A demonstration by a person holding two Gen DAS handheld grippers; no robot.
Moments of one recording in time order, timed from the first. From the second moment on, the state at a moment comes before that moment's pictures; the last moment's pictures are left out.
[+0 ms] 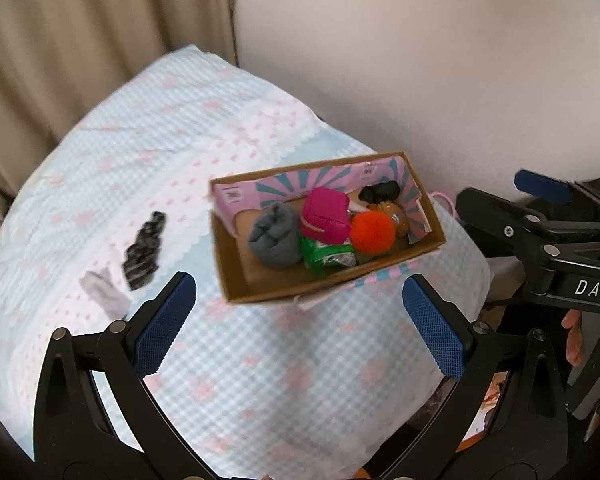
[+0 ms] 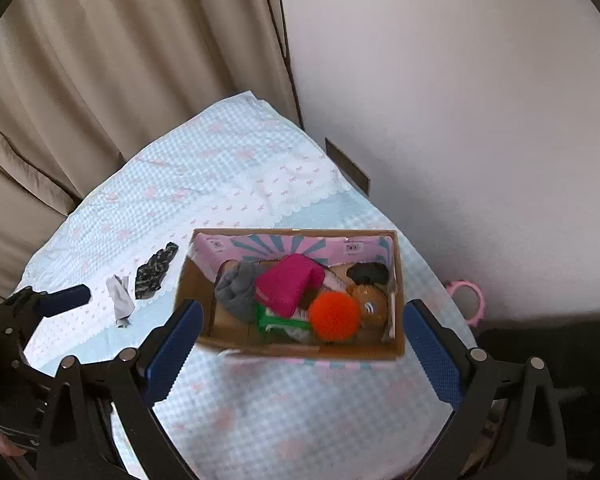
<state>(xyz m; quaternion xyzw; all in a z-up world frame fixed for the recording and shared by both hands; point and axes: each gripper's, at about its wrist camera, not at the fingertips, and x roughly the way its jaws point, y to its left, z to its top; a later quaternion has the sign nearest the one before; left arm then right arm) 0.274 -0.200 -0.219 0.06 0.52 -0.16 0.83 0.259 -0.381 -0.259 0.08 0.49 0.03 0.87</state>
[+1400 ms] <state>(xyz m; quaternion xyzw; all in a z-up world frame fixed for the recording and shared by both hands) 0.185 0.130 -0.299 -0.10 0.44 0.02 0.89 0.206 -0.086 -0.287 0.00 0.38 0.14 0.91</state>
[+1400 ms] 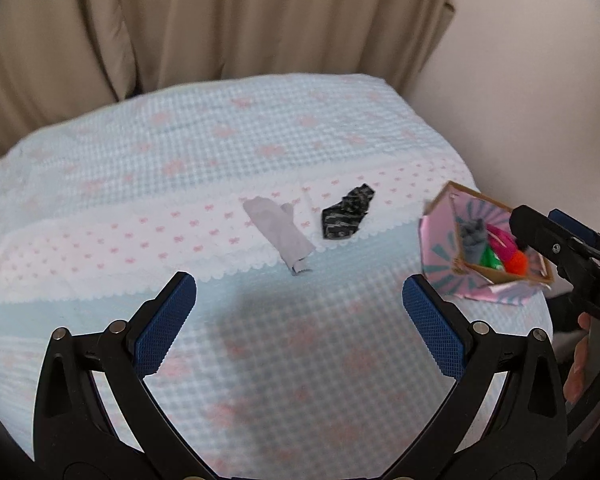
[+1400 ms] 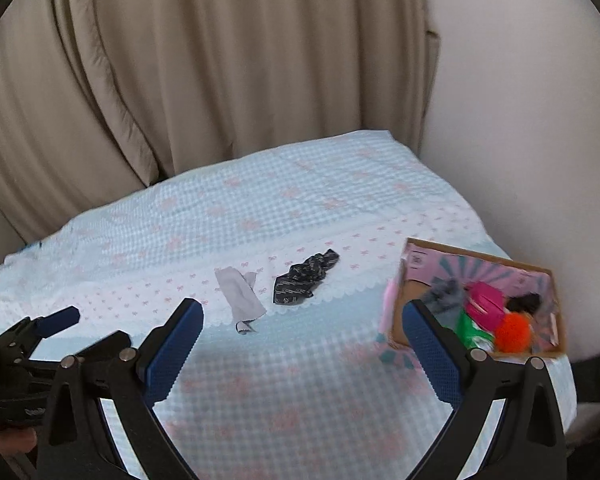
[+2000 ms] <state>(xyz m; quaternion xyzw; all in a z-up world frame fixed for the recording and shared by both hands) 0.333 0.126 -0.493 -0.12 0.46 0.10 0.87 0.370 -0.034 -0.467 -0.01 0.43 0.17 0.89</state>
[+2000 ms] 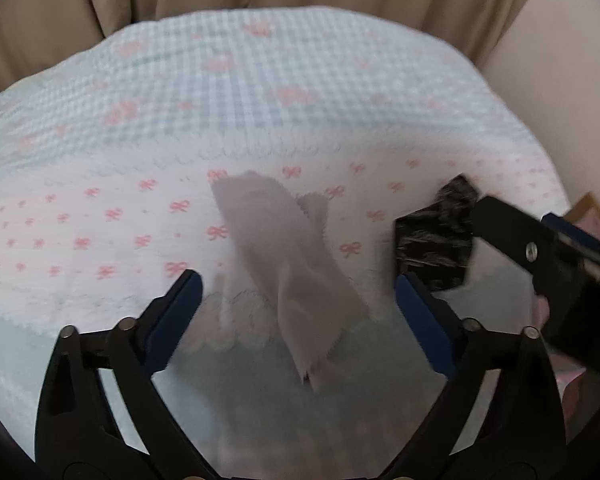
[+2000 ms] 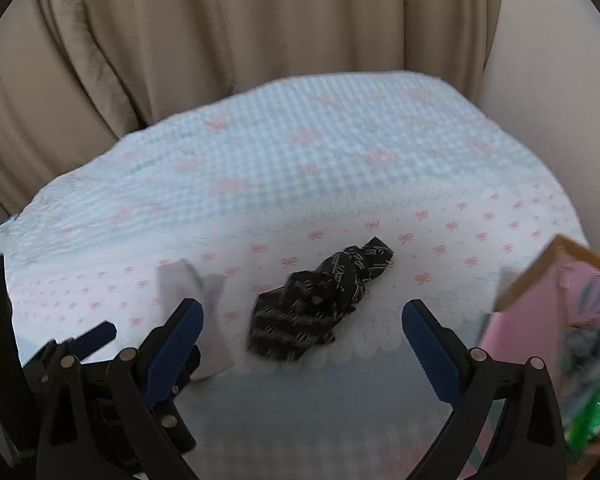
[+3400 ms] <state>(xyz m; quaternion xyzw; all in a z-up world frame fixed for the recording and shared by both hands) 0.325 0.163 -0.436 -0.14 0.43 0.10 0.89 0.380 -0.024 -0.465 -0.01 0.40 0.17 0.90</state>
